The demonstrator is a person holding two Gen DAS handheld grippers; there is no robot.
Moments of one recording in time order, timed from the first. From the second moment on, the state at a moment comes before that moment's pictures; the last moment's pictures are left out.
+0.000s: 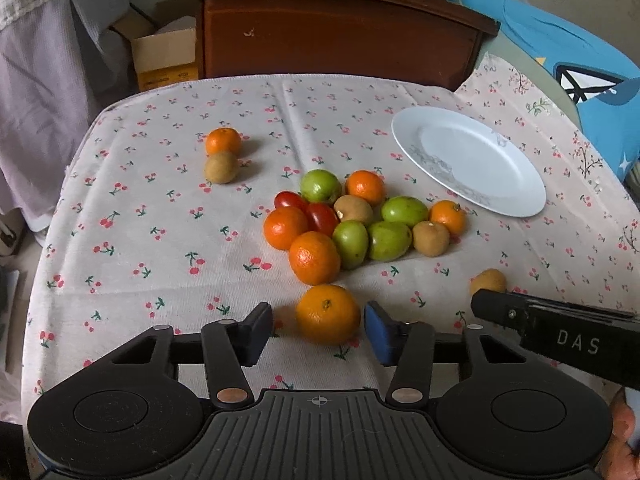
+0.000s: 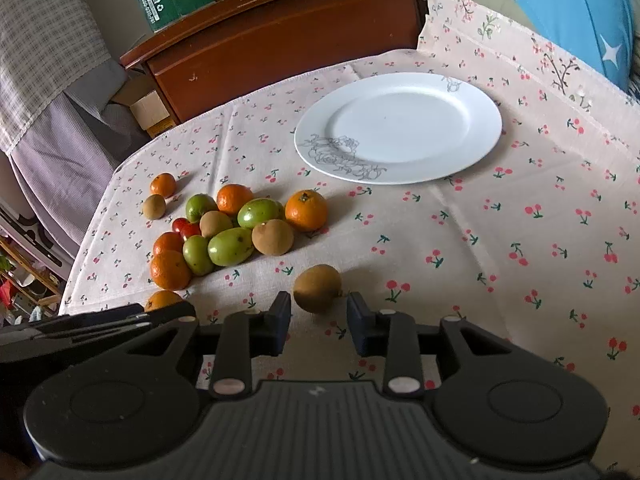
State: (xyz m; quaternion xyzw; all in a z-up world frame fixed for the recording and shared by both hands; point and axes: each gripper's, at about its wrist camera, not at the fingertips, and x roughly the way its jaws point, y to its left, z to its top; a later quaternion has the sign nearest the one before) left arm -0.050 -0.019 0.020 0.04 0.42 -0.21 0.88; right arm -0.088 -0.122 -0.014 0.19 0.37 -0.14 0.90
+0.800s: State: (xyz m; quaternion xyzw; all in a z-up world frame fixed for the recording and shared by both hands) left arm -0.053 -0.019 0.041 0.02 0.40 -0.22 0.89; right arm -0.090 -0.118 0.004 0.18 0.34 -0.12 0.91
